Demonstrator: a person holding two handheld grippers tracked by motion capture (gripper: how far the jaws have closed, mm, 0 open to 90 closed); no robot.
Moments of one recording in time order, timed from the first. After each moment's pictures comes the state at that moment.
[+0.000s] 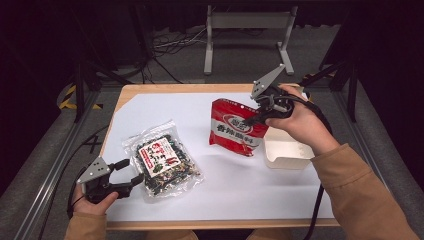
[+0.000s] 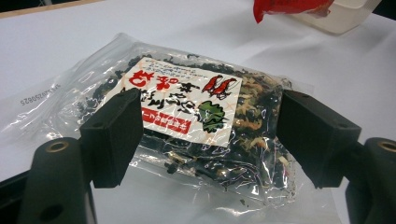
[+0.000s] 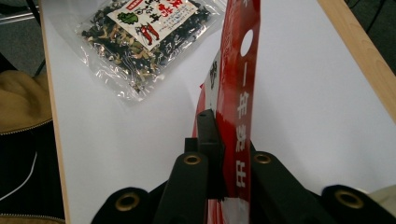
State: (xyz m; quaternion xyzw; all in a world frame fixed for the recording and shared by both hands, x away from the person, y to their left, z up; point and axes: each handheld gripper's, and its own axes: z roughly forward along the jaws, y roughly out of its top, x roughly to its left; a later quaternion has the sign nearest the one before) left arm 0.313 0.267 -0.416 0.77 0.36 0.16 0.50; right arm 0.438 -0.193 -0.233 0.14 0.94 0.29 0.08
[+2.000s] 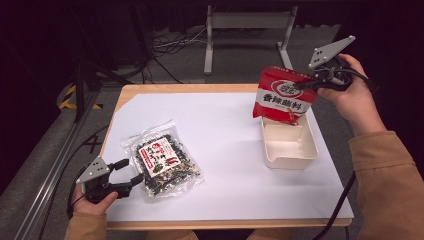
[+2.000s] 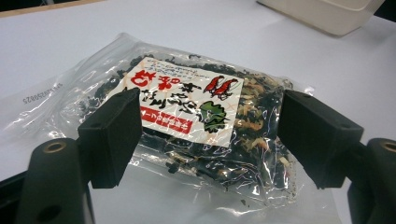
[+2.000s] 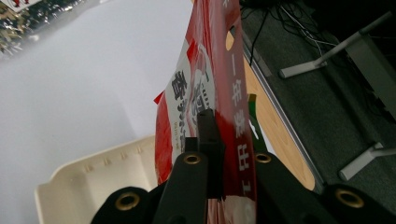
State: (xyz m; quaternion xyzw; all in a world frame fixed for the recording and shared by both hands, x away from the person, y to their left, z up) left arm 0.313 0.268 -0.416 0.77 0.36 0.17 0.50; right arm 0.474 -0.317 -0.187 0.17 0.92 0.27 0.24
